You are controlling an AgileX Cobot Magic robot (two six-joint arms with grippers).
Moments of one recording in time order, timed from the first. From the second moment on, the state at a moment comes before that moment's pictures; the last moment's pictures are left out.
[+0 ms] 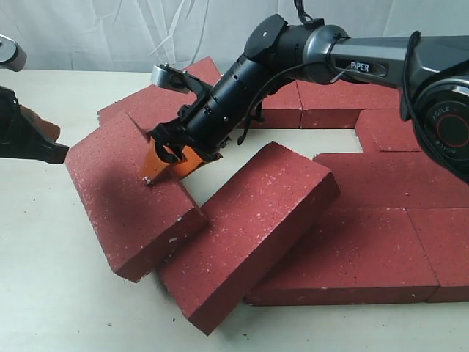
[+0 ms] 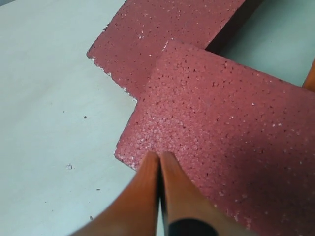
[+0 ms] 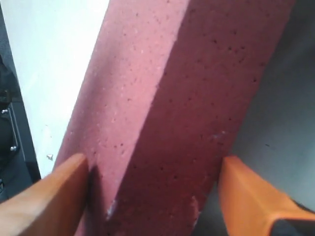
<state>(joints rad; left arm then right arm) -0.09 1.28 -0.71 -0.63 0.36 0.88 0.54 2.31 -1.83 0.91 1.19 -0.70</state>
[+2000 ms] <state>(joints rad) -0.09 1.14 -0.72 -0.64 0.27 0.88 0.78 2.46 -1.97 1.07 0.69 -0.63</state>
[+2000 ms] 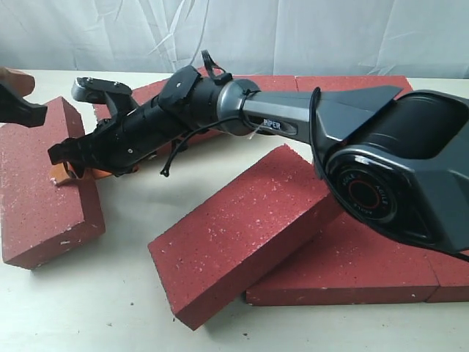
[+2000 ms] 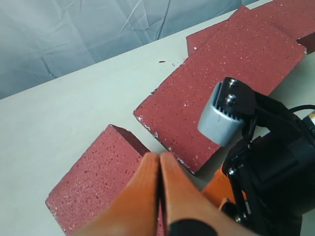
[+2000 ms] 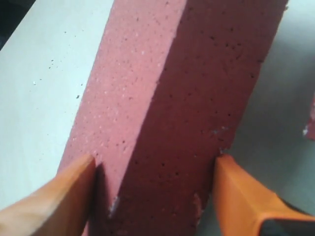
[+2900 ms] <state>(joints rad) -0.09 1.15 -0.72 -0.65 0.27 0.88 0.67 2.18 -1.99 0.46 0.99 -0.40</state>
